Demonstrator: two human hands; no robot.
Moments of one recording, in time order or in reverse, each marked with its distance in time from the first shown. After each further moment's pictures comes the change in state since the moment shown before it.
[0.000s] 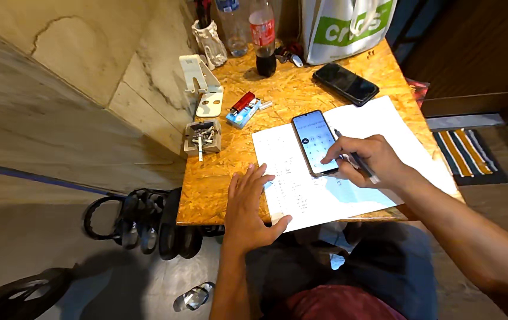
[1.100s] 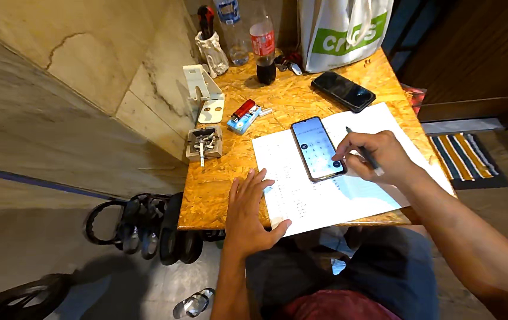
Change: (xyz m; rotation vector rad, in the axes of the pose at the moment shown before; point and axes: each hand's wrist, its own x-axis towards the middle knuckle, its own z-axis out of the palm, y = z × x) left_hand 0.002 0.002 -0.002 -0.010 -0.005 0.005; right_hand -0.003 0.011 -0.018 -0.101 0.024 0.131
